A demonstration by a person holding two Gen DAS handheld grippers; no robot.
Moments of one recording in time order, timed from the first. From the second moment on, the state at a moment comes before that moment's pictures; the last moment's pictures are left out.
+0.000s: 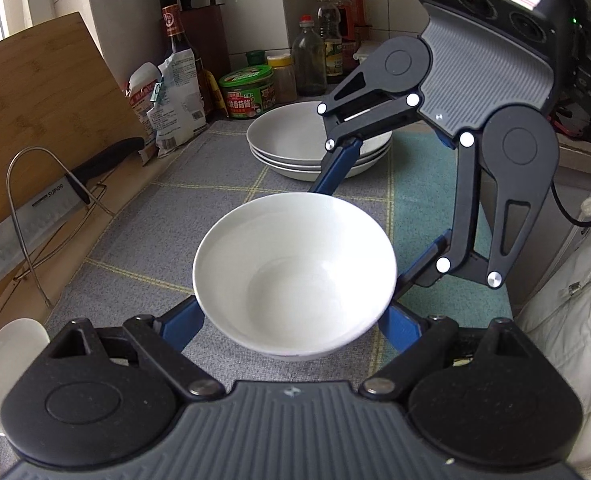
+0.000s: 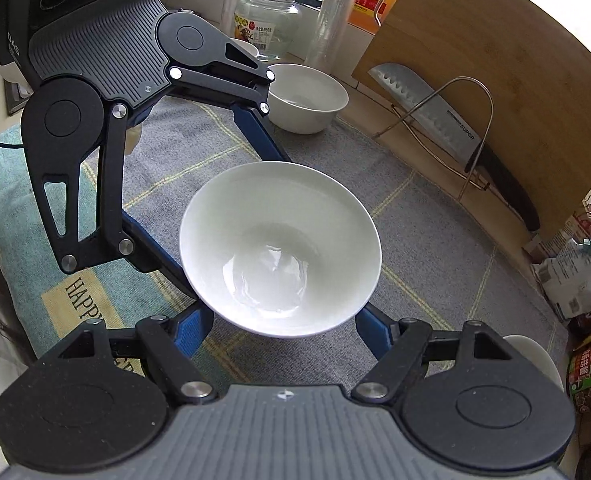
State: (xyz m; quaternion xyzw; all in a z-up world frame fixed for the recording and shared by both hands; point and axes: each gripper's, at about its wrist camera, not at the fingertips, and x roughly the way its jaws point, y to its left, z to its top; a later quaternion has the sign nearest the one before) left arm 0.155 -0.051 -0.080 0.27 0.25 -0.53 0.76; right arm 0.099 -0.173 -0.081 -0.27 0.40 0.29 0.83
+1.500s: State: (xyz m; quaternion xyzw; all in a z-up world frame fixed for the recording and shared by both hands) left arm 0.138 0.049 -0.069 0.09 0.33 -0.24 0.91; right arm 0.138 -0.143 -0.053 -0.15 0.36 0.22 0.89
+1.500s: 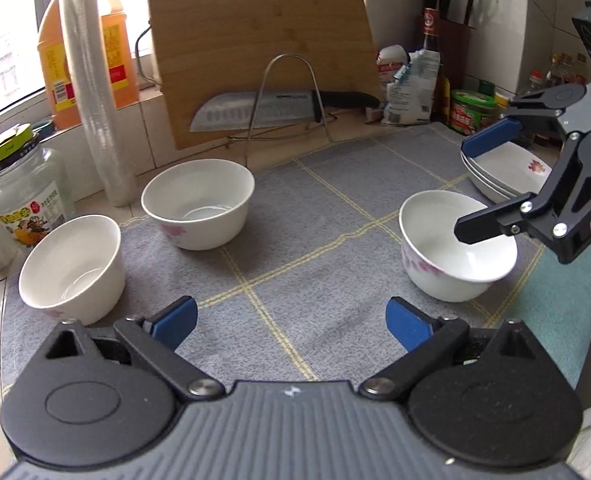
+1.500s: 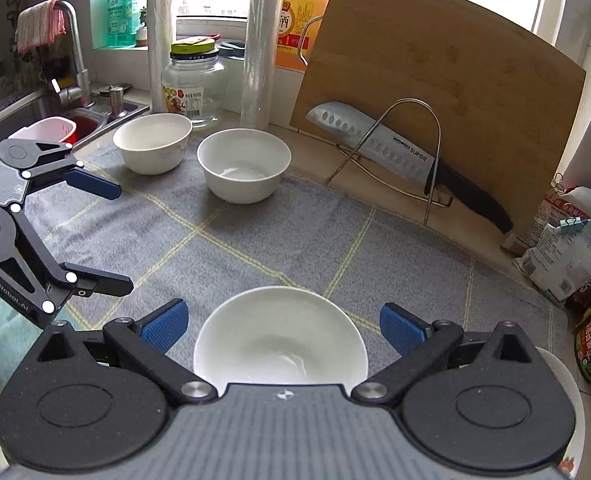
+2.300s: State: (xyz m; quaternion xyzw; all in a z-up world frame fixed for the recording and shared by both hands) left arm 0.221 0.076 -0.030 0.10 0.43 -0.25 0.86; right arm 0.197 -0.072 -0.069 -0.19 0.33 0.23 0.90
